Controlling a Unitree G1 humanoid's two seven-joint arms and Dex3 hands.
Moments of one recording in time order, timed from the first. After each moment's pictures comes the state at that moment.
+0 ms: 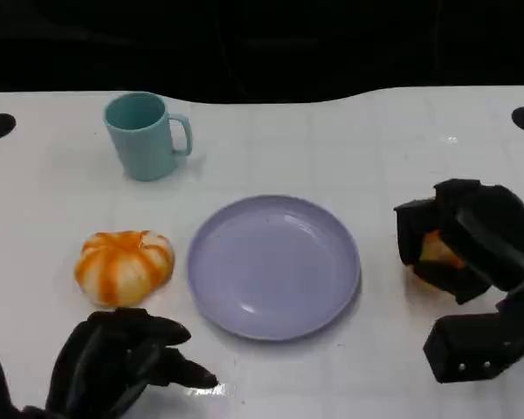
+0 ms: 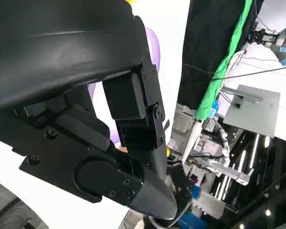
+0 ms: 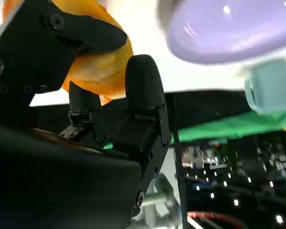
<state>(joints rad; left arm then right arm) 0.04 -0.03 0.16 0.30 -0.48 -0.06 -0.67 -0.52 -0.41 0.41 0.70 -0.78 -0.60 -0.53</state>
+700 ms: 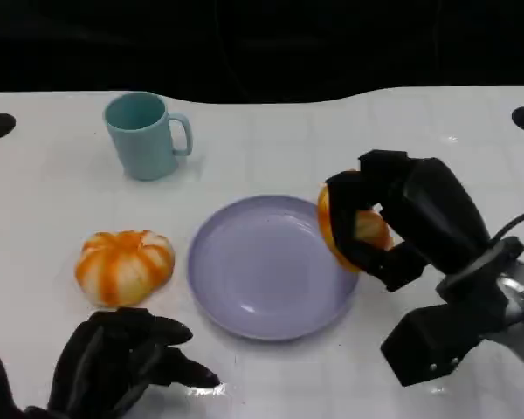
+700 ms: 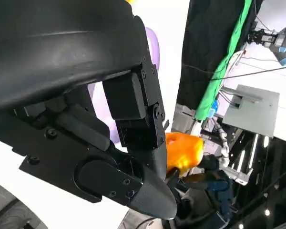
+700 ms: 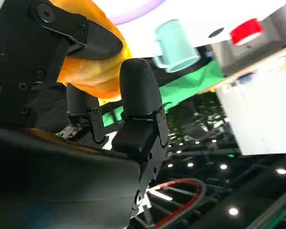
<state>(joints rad) 0.03 -0.03 0.15 0.31 -0.48 -0.07 -0.67 -0.51 -0.26 0.37 0.48 -0.65 -0.67 -0.37</state>
